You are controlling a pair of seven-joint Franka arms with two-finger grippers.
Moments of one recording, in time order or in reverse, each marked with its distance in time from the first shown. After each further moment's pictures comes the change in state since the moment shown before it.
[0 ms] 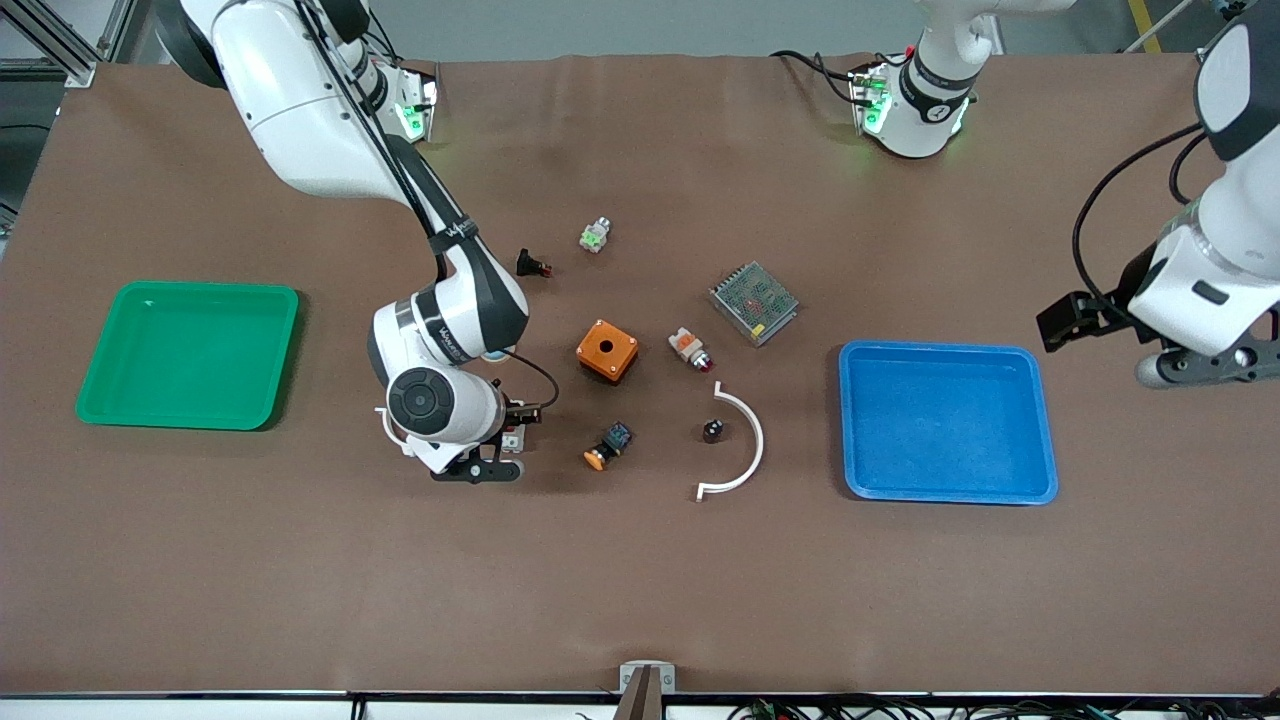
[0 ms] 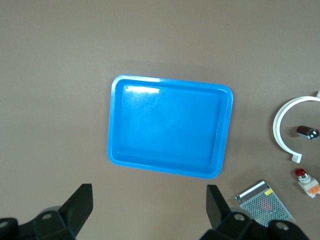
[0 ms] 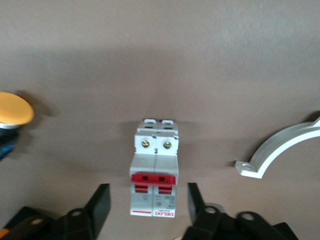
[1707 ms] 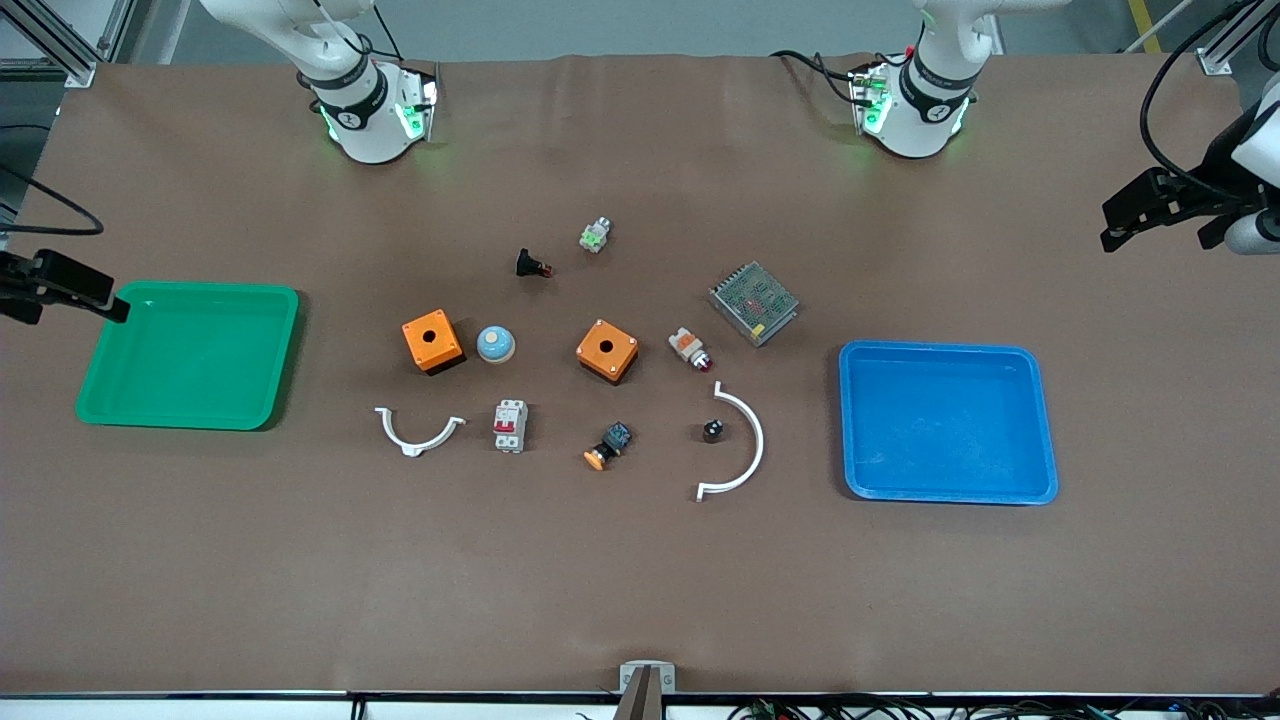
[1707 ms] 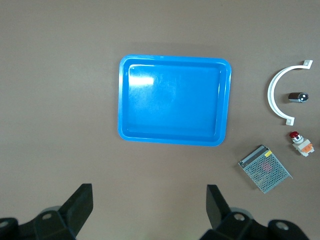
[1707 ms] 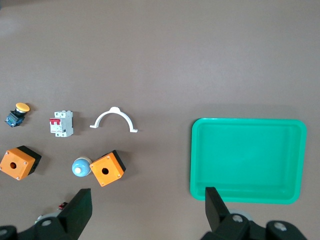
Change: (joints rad) left arm 0.103 -0.242 -0.007 -0.182 -0.076 -0.033 0.146; right arm -0.321 -0.594 -0.216 0.085 -0.010 -0.538 -0.428
